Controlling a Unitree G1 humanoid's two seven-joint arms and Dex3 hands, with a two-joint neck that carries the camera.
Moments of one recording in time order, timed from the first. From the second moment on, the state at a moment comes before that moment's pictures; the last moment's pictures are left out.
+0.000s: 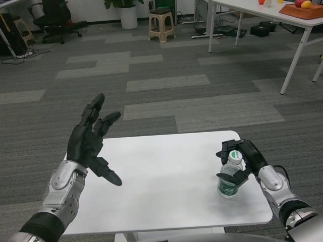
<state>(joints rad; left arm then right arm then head) -0.42 0.18 -0.36 0.71 -0.58 -0.62 -0.23 -0.24 -0.49 0.14 1.06 0.16 -0.74 0.07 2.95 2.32</state>
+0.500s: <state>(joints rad) -0.42 0.18 -0.36 0.71 -0.58 -0.62 -0.23 -0.23 -0.49 0.13 1.02 0.16 -0.71 0.14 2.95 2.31</state>
